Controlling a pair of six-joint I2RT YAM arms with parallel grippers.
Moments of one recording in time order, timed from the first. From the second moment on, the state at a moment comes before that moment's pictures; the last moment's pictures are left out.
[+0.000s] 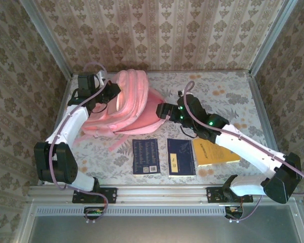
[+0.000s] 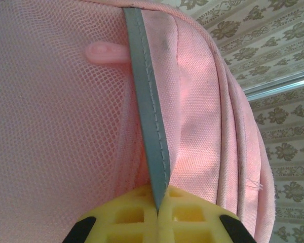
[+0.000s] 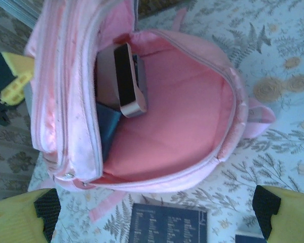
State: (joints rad) left arm -0.14 1.48 1.19 -0.26 0.56 -0.69; right arm 0.74 1.28 1.14 -0.44 0.17 0.76
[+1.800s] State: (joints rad) left arm -0.30 1.58 1.24 -0.36 0.49 -0.60; right arm 0.06 0.92 0.40 -0.78 0.07 1.35
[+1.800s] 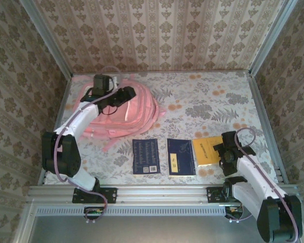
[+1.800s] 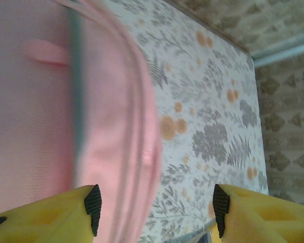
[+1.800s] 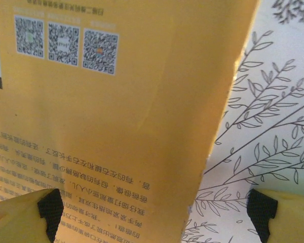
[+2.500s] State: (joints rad) left arm -0.65 1.91 1.57 -0.47 0.48 -0.52; right arm 0.00 1.12 0.65 -0.56 -0.08 0.98
